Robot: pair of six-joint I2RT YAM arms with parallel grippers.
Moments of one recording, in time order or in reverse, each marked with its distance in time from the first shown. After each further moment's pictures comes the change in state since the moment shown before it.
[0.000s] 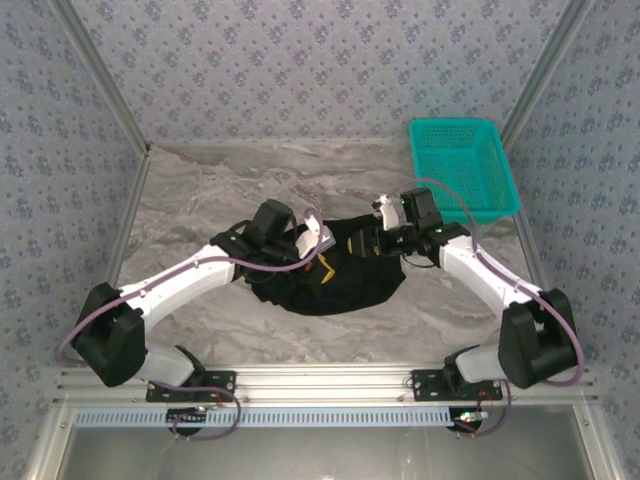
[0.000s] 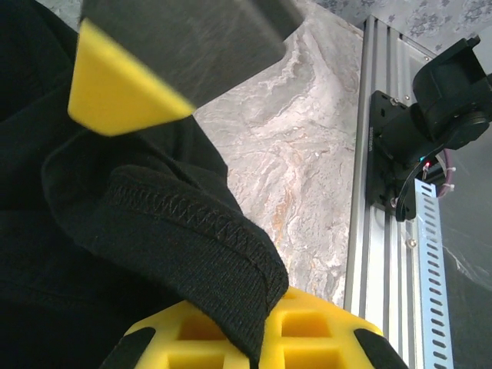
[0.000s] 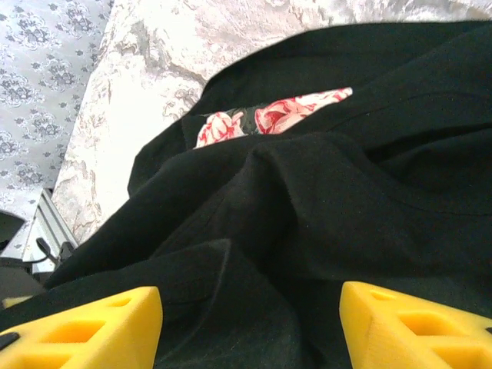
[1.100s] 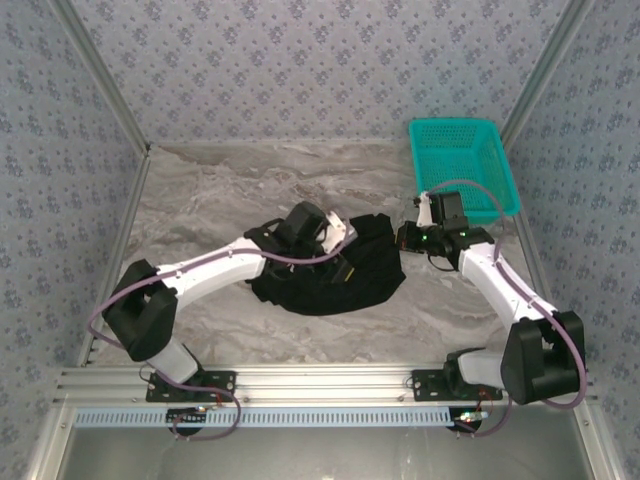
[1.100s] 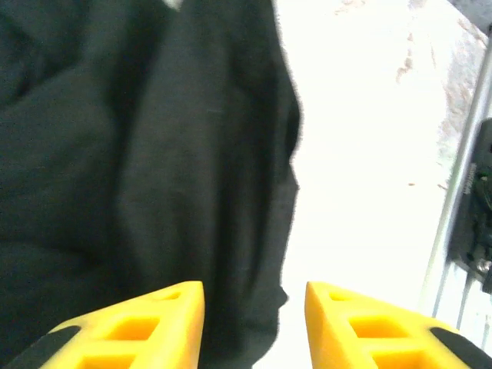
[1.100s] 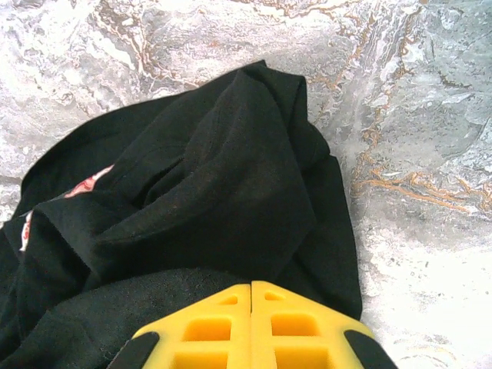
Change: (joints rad) left arm -0.133 0.192 0.132 0.024 -0.291 -0.215; right arm -0.172 -0.114 -0.051 -0.086 0.365 0.045
